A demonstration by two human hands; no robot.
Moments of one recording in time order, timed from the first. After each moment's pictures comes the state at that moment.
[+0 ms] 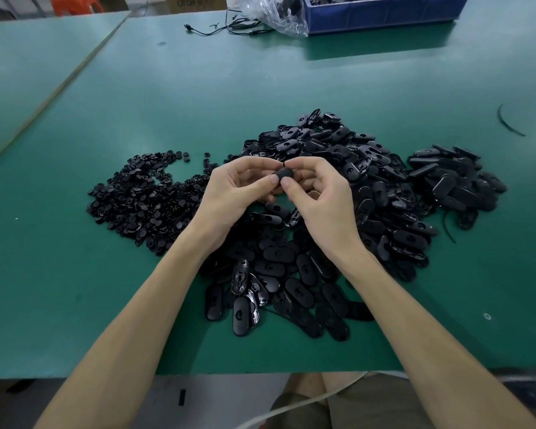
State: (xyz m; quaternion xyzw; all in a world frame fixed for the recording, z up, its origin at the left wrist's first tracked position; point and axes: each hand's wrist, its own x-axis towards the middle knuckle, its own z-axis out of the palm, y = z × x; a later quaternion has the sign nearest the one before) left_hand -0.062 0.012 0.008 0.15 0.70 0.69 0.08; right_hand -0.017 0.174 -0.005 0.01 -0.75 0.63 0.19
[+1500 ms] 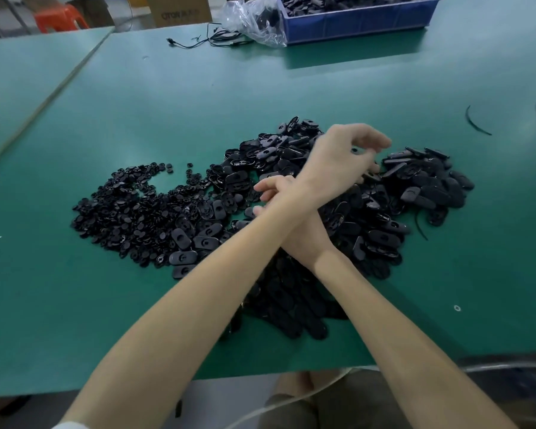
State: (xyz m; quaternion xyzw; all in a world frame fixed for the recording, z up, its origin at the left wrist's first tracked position) left_hand -0.059 0.167 0.065 0.28 0.79 0.53 0.08; right_hand -0.013 0.178 -0.018 0.05 -0.85 0.52 0.07
